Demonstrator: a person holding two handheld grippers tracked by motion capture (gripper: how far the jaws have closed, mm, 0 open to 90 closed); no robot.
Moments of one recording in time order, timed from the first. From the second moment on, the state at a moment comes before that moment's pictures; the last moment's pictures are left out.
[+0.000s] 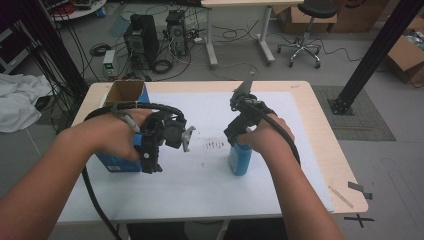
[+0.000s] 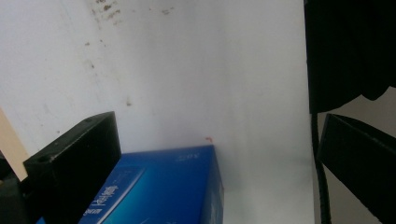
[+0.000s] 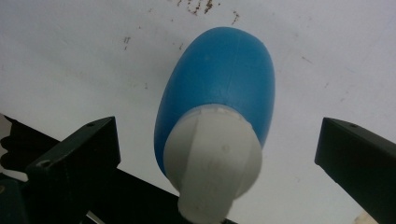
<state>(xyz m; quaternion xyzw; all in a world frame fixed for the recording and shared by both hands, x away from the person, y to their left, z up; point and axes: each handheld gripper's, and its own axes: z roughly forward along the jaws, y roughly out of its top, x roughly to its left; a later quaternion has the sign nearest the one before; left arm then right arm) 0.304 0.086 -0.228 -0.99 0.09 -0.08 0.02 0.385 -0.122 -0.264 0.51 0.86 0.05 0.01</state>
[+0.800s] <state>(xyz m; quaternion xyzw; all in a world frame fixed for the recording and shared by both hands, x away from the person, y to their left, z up) 0.304 0.083 -0.233 -0.99 0.09 -0.07 0.02 0.392 -0.106 -0.289 0.52 0.86 0.03 0.02</state>
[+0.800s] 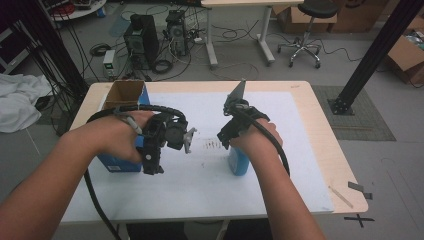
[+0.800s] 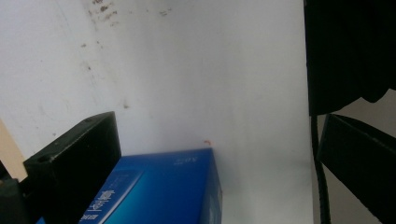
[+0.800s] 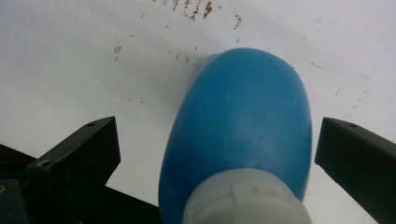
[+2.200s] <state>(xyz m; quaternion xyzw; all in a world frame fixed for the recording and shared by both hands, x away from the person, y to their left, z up) 0.306 0.085 -0.239 -0.99 0.08 -0.07 0.03 0.397 -0.106 -0.298 0.51 0.86 0.02 0.02</state>
